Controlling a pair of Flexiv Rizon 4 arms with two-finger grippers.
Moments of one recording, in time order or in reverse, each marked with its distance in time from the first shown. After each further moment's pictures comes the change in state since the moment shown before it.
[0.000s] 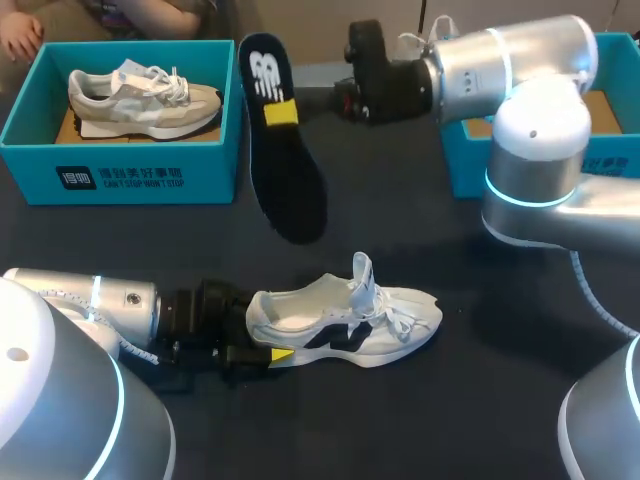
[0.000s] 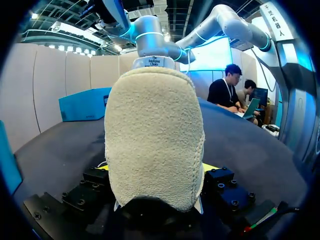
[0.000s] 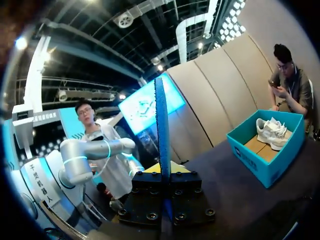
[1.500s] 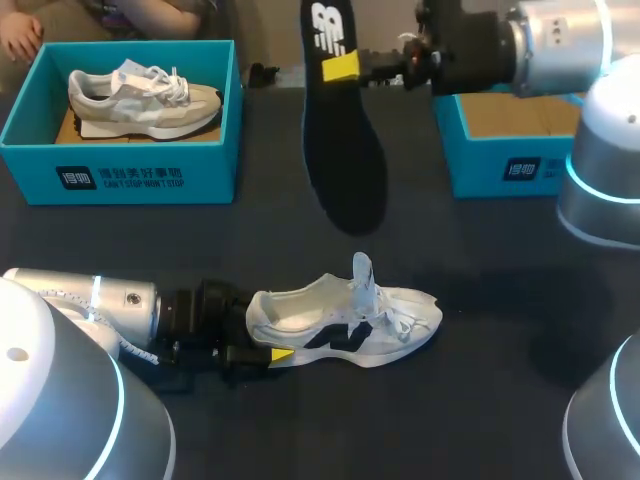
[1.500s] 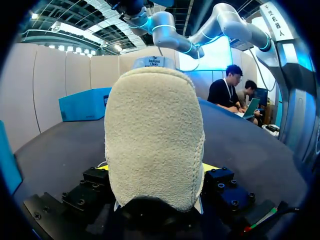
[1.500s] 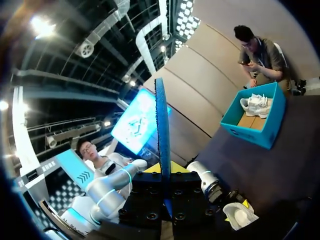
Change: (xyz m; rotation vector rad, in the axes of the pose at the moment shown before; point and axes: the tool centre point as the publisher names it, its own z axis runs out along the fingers) left arm 0.000 0.000 0.000 0.000 0.000 0.000; right arm 0.072 0.034 -0.068 -0.053 -0.118 0.359
